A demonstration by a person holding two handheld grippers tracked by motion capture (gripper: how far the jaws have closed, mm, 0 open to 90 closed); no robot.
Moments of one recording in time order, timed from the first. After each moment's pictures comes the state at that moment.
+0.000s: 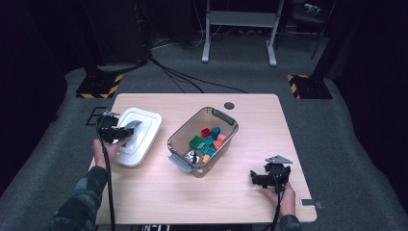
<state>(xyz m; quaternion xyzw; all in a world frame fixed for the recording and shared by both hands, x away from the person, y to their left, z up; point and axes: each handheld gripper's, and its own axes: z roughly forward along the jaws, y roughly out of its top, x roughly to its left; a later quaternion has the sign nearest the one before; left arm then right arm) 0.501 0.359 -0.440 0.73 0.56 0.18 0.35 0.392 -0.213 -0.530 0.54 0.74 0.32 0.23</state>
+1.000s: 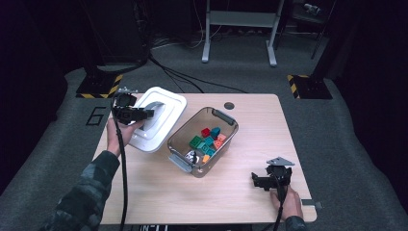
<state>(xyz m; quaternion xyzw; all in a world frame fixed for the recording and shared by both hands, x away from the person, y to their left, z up) 0.500 0.272 -0.344 0.75 0.50 0.15 0.40 0.386 -0.218 -0.530 0.53 0.75 0.32 0.22</state>
